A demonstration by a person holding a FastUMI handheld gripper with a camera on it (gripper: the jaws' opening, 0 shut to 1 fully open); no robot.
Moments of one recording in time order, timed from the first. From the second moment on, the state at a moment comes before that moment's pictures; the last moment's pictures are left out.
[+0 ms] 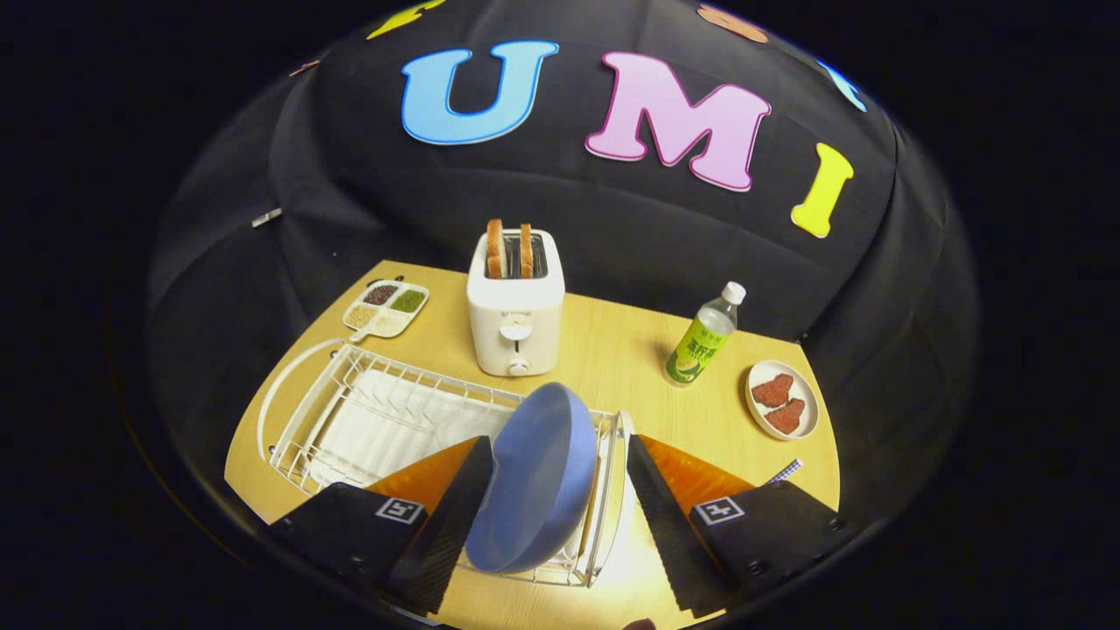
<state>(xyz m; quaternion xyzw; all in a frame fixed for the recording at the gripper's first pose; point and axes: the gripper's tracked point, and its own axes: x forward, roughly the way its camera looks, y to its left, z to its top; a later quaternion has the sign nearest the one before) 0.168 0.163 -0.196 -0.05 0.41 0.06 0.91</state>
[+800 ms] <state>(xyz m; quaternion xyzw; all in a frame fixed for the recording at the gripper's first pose) 0.171 0.155 -0.238 0.00 0.48 -0.02 0.88</state>
